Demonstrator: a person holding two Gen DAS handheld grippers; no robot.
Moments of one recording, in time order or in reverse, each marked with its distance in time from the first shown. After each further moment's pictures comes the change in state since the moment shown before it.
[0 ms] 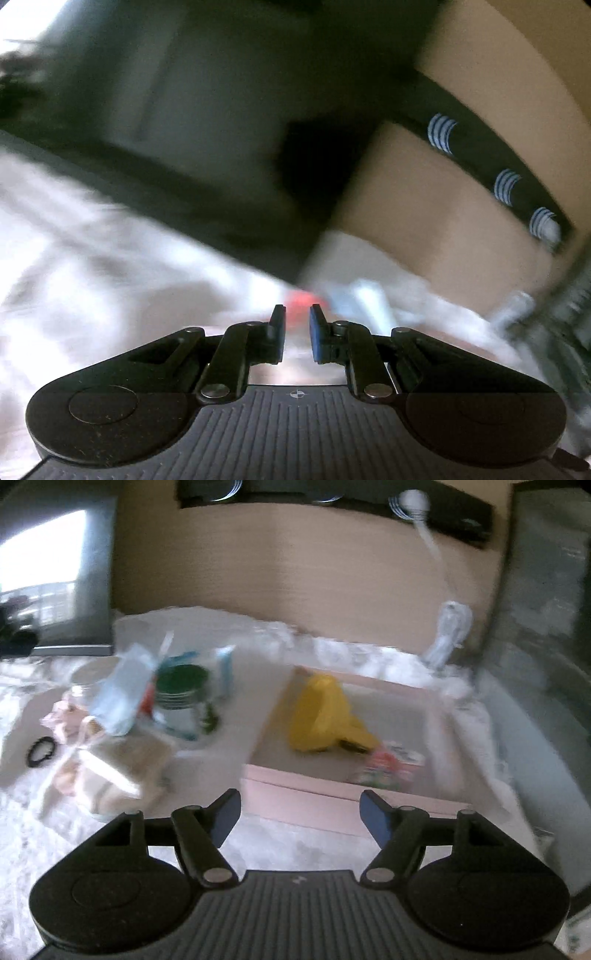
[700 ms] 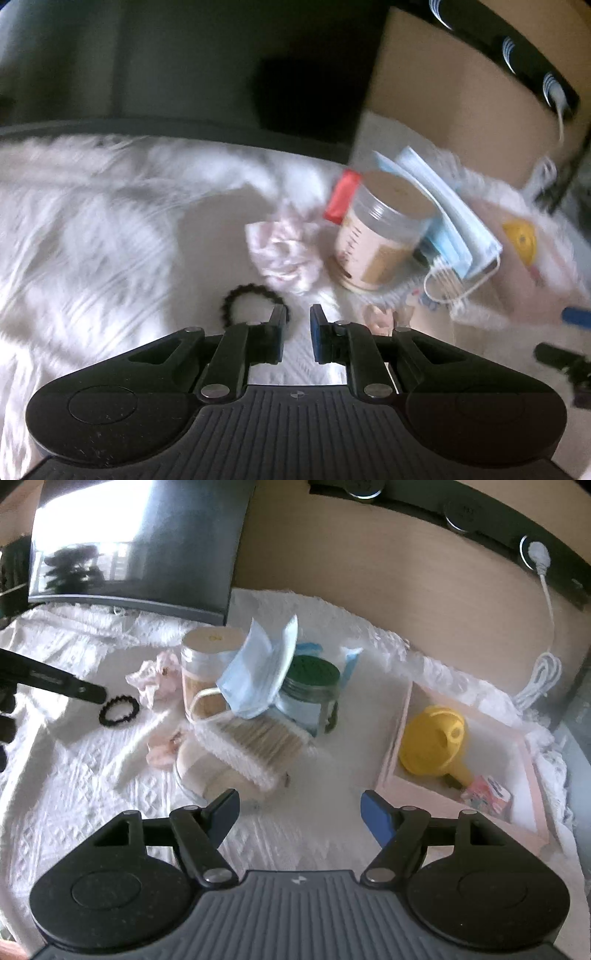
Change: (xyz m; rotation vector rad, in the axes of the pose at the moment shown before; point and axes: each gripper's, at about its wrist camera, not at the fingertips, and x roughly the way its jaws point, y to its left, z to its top) left arm 0.030 0.023 -0.052 0.314 0.229 -0.007; right arm -0.006 0.088 -0.004 -0.203 0.020 0.110
